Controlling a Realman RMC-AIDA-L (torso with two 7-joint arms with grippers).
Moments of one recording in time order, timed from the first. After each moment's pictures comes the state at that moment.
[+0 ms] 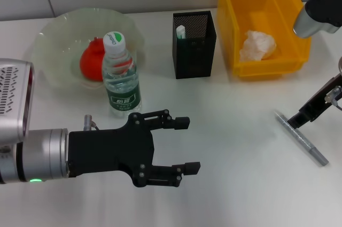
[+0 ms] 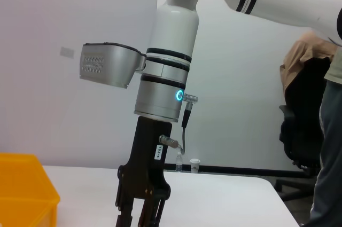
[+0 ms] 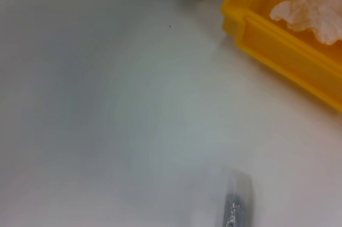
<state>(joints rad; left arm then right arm) -0.44 -2.07 1.40 0.66 1.44 1.56 -1.09 0.60 2.07 -1.17 -1.29 -2.82 -1.64 2.48</state>
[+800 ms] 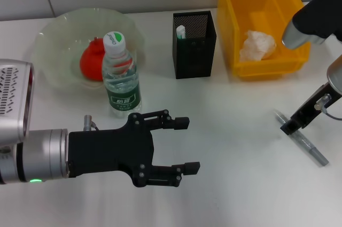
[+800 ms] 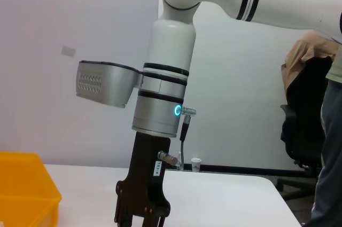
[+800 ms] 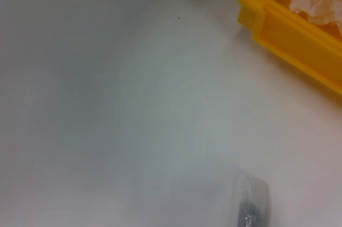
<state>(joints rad) -0.44 -2.07 1.40 0.66 1.44 1.56 -1.09 0.61 2.08 -1.20 -1.20 -2.81 -1.56 2.47</state>
